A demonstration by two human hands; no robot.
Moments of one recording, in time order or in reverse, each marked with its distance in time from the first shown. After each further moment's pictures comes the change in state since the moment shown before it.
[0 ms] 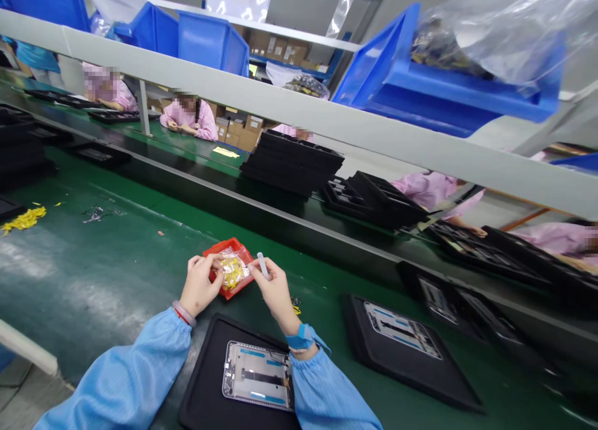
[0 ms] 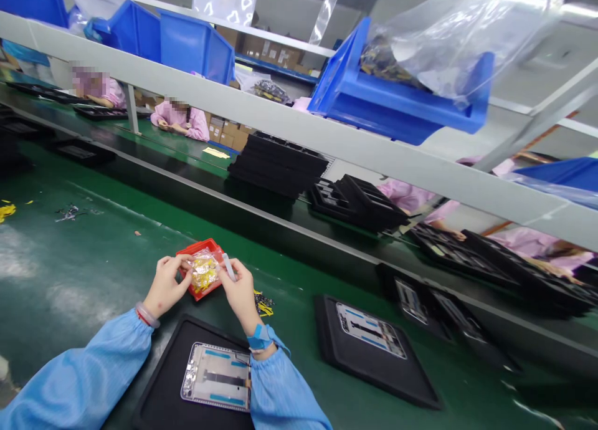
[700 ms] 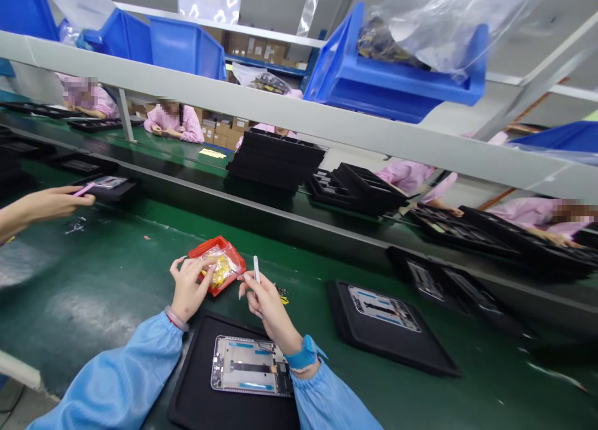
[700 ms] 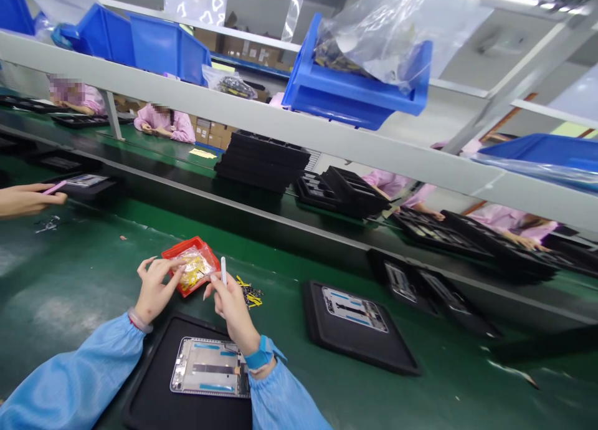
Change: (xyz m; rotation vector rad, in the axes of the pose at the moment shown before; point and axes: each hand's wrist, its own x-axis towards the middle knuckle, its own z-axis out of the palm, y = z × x) left_hand -0.007 0.007 0.003 0.033 0.109 0.023; right_hand -0.036 -0.005 -0.010 0.358 -0.099 0.285
